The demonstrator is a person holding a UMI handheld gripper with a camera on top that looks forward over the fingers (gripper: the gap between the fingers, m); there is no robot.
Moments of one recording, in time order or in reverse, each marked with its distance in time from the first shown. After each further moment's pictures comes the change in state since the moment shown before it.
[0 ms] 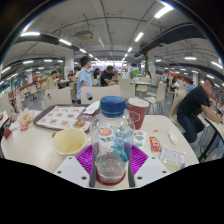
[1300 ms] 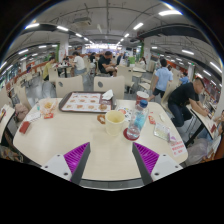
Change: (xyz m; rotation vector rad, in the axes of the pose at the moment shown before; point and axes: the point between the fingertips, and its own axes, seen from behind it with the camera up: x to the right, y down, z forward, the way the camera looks) arm -0.136 0.004 -0.230 -0.214 0.098 -0.014
